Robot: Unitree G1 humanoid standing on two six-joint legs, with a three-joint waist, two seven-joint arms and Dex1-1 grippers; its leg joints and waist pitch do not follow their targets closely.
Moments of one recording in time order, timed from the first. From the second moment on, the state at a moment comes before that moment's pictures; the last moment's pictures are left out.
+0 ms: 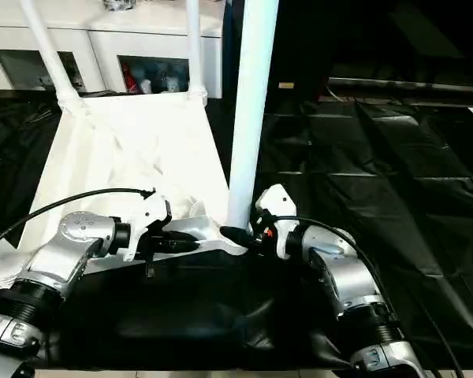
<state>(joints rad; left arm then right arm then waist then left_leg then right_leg) -0.50 0.34 -0.21 0.50 0.00 0.15 -1.17 -0.38 -0.30 0.15 0.38 0.15 0.11 0.91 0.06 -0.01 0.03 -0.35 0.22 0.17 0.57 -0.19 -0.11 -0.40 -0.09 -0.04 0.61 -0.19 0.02</state>
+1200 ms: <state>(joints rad) -0.59 0.12 -0.20 0.64 0.04 0.06 -0.86 -0.26 -0.15 -0.03 0.21 0.20 0.17 0.47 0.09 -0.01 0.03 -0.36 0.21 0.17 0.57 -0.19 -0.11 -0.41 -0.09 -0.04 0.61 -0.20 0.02</state>
